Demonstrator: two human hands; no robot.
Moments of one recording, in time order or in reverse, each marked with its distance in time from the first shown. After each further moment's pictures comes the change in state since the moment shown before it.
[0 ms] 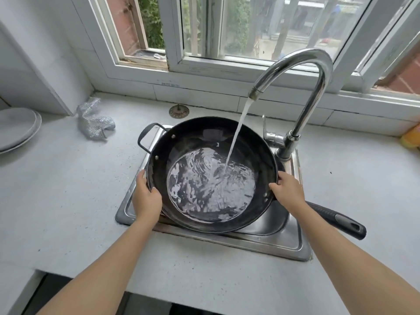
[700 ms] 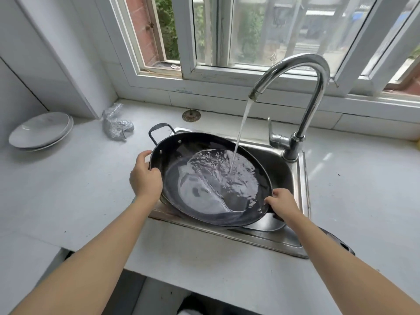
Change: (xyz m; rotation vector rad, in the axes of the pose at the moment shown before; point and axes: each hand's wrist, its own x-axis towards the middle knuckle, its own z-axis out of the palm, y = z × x) left_hand -0.018 0.052 -0.036 0.046 0.175 0.109; right_hand -0.024 0.014 0.023 0.249 -0.200 0.137
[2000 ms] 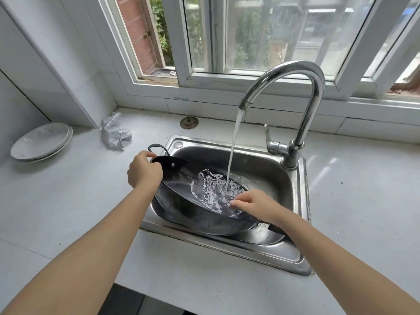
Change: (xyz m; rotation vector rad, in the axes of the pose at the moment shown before) left_hand 0.030 0.041 0.019 0.238 -0.004 -0.112; right_hand -0.012 -0.058 -0.005 -0.330 -0.452 -0.506
